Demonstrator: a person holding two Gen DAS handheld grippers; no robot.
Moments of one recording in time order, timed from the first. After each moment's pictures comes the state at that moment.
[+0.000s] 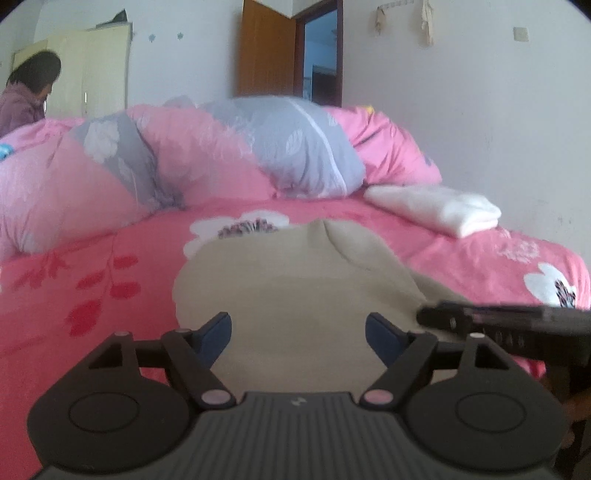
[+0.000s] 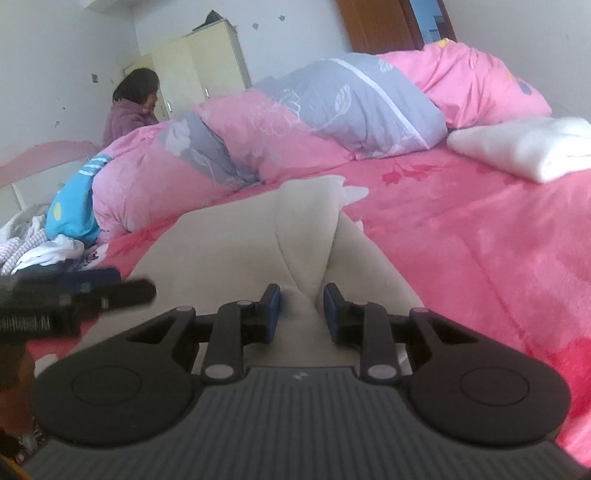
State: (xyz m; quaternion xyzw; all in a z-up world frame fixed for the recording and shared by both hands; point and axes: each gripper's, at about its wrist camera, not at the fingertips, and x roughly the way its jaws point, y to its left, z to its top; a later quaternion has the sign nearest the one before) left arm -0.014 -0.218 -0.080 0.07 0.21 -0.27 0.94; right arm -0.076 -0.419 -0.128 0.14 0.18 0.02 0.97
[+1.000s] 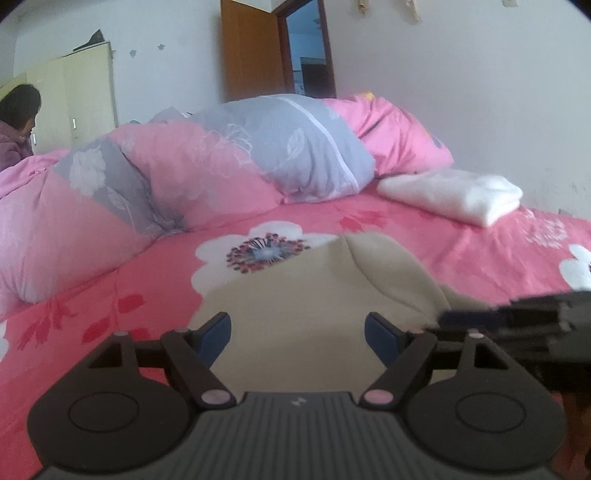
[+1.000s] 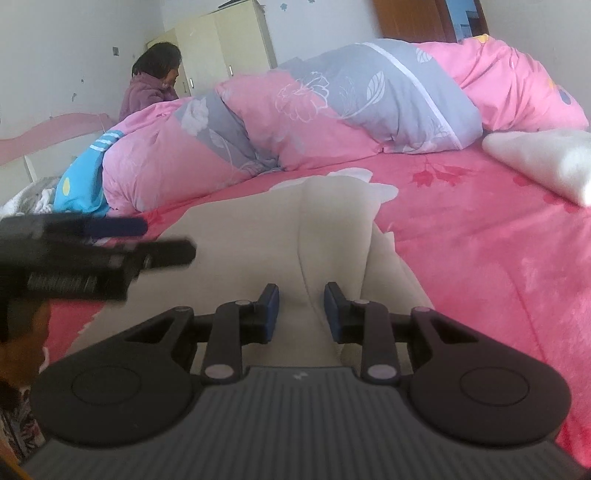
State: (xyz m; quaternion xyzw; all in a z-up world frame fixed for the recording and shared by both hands) left arm 0.042 -0.245 -0.077 0.13 0.22 -0.25 0.93; right arm -0.033 -0.410 -0.119 0.11 0.21 0.06 0.97
